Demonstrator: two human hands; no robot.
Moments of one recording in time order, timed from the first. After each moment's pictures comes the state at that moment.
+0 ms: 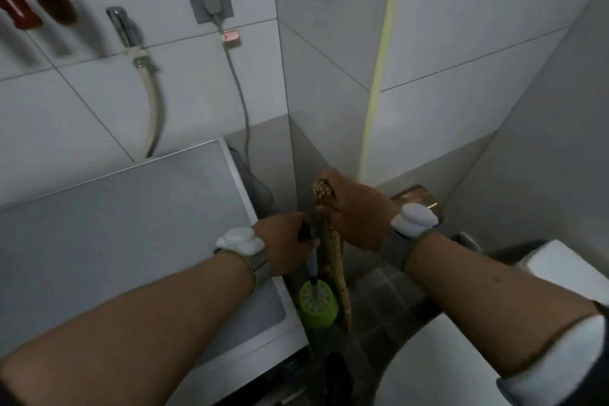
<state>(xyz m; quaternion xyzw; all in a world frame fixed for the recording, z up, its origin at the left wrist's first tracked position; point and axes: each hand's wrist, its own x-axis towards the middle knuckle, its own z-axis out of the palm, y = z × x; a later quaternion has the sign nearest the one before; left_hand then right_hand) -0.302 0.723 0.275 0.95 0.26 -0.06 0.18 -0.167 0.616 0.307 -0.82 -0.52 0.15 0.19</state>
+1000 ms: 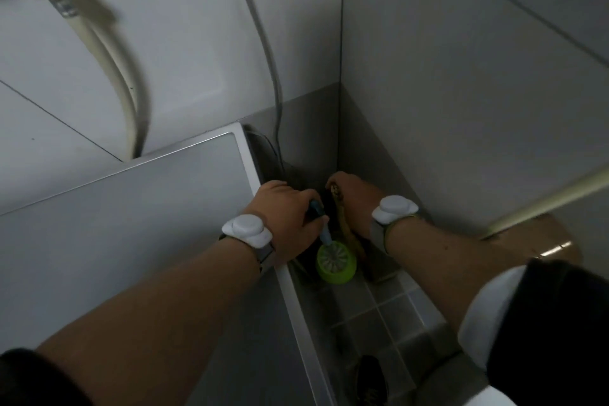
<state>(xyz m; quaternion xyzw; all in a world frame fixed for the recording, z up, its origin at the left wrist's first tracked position) -0.224 0.946 0.167 0.97 0.20 -0.02 0.09 -0.071 0.849 0.134 -0.81 -0.50 0.26 0.12</state>
